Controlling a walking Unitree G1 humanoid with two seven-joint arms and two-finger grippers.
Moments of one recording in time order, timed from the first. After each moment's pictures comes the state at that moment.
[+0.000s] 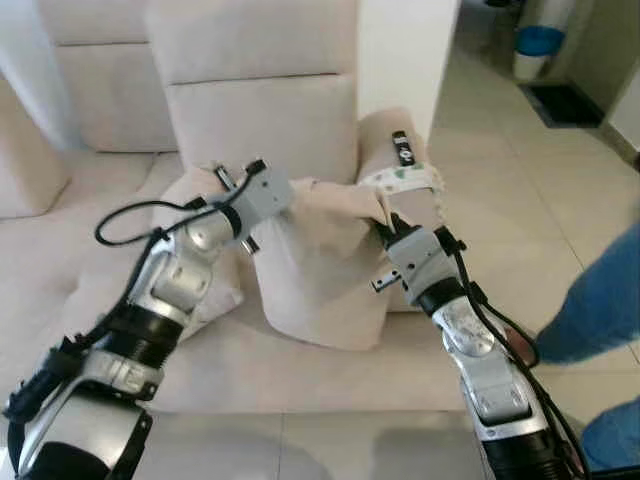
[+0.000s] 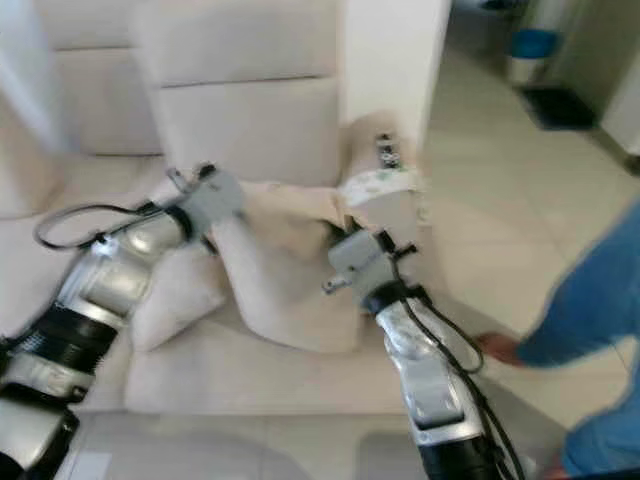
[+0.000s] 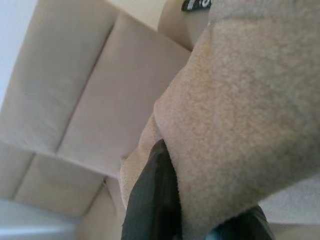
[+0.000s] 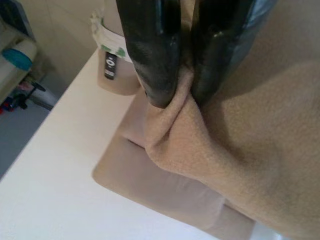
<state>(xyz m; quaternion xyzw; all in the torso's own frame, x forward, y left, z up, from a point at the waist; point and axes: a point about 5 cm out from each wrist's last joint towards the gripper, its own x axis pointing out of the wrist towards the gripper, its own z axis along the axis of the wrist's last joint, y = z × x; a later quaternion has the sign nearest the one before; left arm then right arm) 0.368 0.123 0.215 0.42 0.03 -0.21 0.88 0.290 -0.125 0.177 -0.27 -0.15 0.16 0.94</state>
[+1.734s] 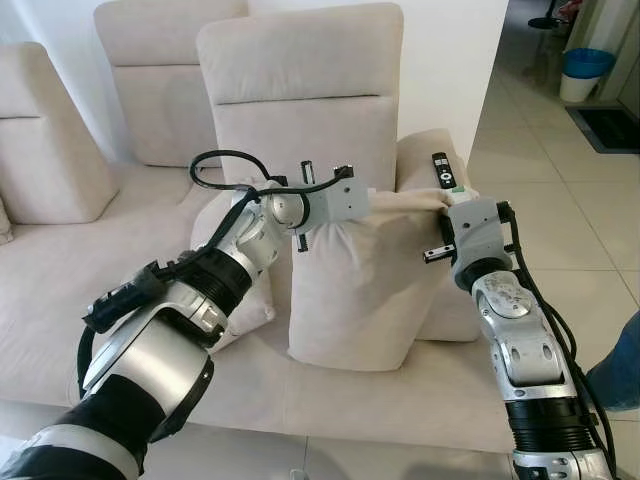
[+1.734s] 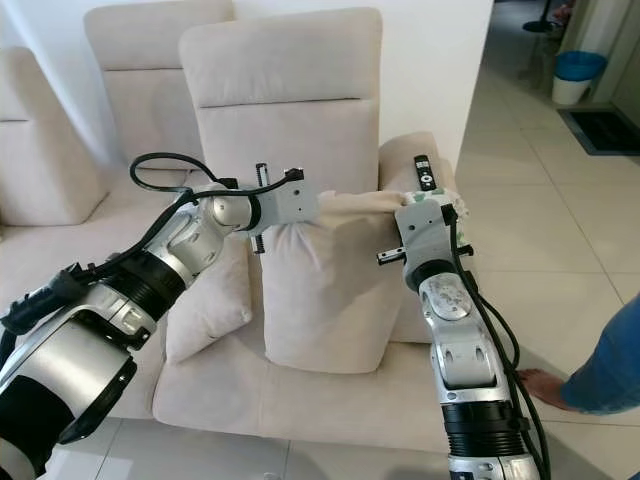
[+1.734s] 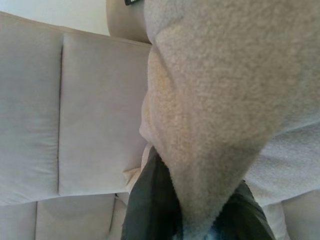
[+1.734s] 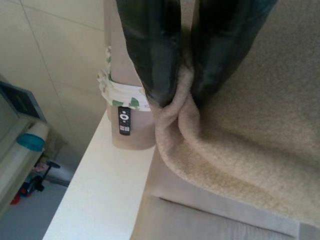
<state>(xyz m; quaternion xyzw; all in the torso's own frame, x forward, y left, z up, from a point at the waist) 0.389 0.046 0.225 0.55 0.06 -0.34 0.76 0.320 -0.181 0.176 -0.19 0.00 0.01 0.98</state>
